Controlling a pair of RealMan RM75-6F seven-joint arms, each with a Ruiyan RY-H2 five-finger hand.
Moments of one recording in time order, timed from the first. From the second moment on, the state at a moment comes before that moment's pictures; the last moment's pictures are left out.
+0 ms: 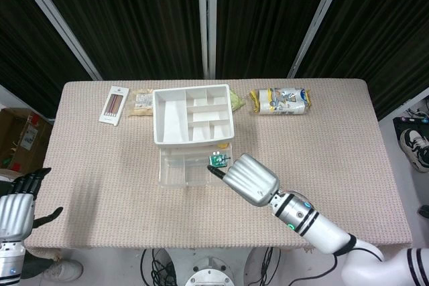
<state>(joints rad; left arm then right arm) -0.03 -1.26 -0.03 -1.48 1.53 1.60 -0.01 0.89 -1.08 0.19 -2.21 -1.14 0.94 -0.89</state>
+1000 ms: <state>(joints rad) -0.03 -1.29 -0.04 -1.44 1.52 1.57 -0.05 1.29 -1.40 0.12 -1.99 -0.55 1.12 -1.36</state>
